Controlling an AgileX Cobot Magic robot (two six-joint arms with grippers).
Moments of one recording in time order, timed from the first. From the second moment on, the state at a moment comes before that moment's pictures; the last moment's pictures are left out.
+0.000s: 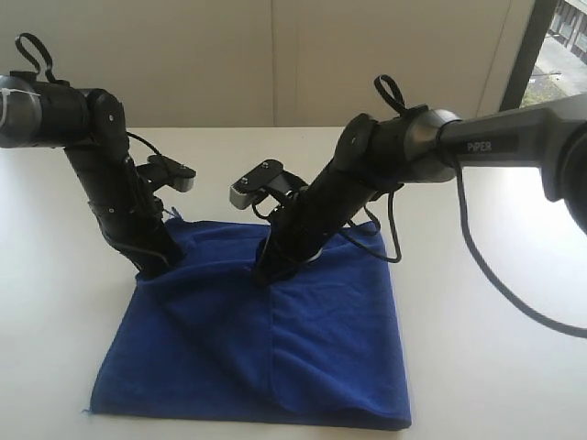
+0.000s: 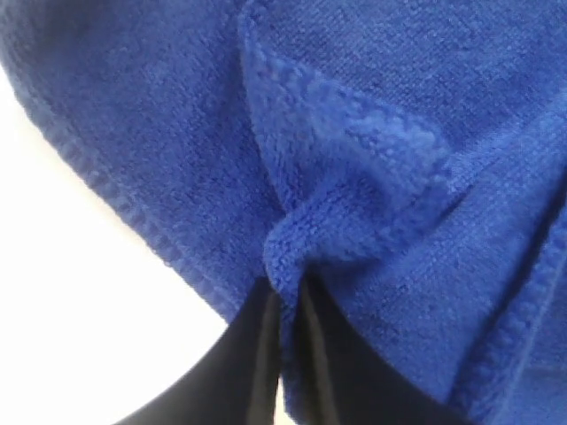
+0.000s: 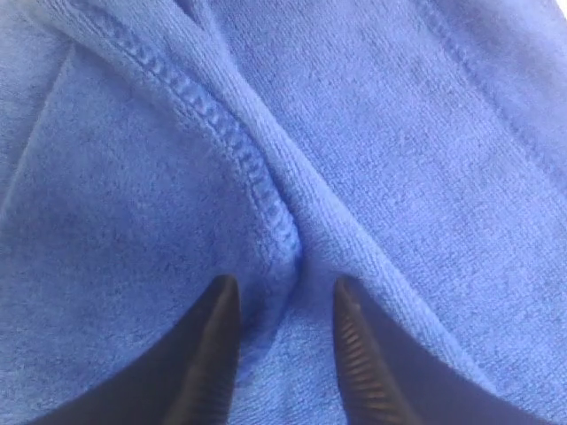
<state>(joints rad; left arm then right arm) -0.33 2.08 -1.51 -0.16 0.98 0.52 0.36 2.18 -1.51 0.67 0.73 -1.01</state>
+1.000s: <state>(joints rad) -0.31 2.08 -1.51 -0.16 0.95 0.51 0.54 2.16 -1.51 0.81 0.91 -1.07</state>
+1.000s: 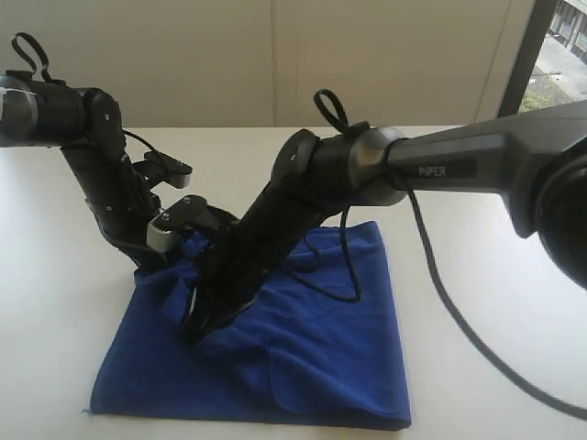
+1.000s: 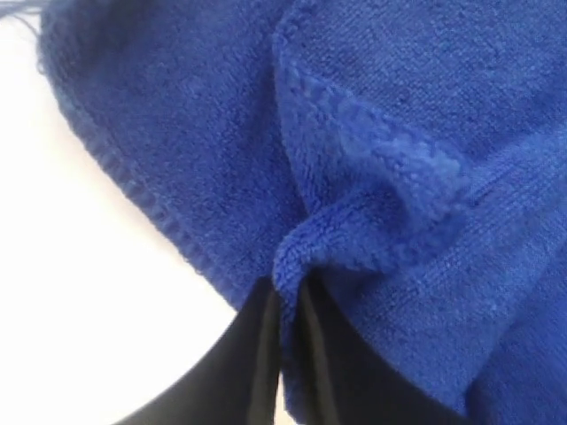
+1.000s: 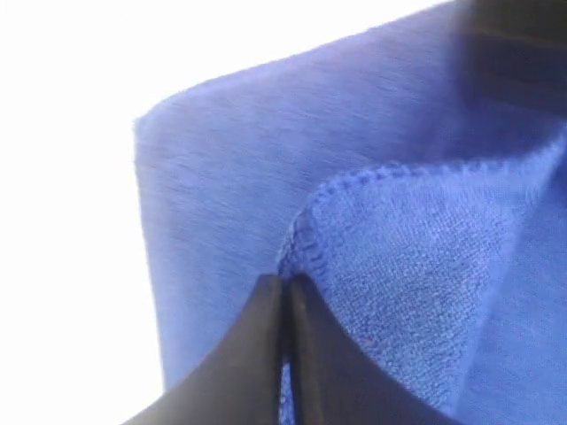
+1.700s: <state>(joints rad) -0.28 2.08 -1.51 -0.15 0.94 0.51 0.74 2.17 -1.51 0.90 0.76 -1.08</state>
